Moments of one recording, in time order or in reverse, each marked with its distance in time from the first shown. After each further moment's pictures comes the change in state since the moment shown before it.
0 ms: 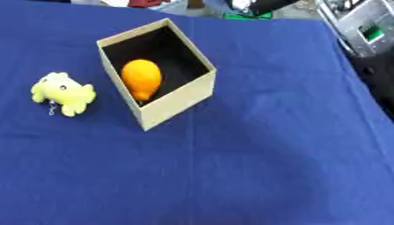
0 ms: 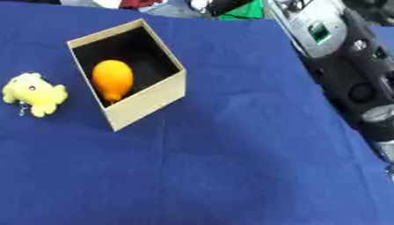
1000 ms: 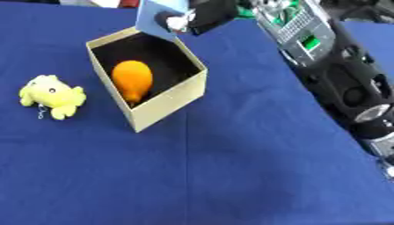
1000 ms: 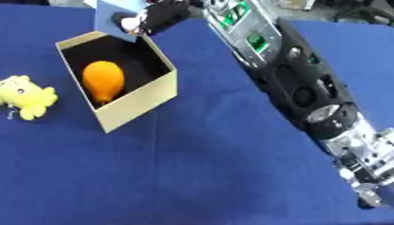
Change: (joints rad) left arm -0.008 0.000 0.000 0.000 0.003 -0.001 0.001; right arm -0.047 0.157 0.094 -0.003 -0.008 -0.006 0.100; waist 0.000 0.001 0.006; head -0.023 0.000
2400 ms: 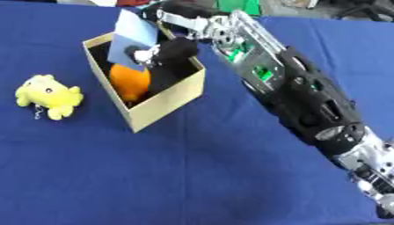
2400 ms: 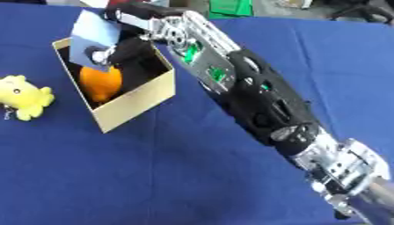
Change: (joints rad) left arm 0.000 -0.001 0.000 0.000 0.000 0.000 0.003; right arm 0.019 0.110 0.067 0.074 0.300 -0.066 0.031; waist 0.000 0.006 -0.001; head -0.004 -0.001
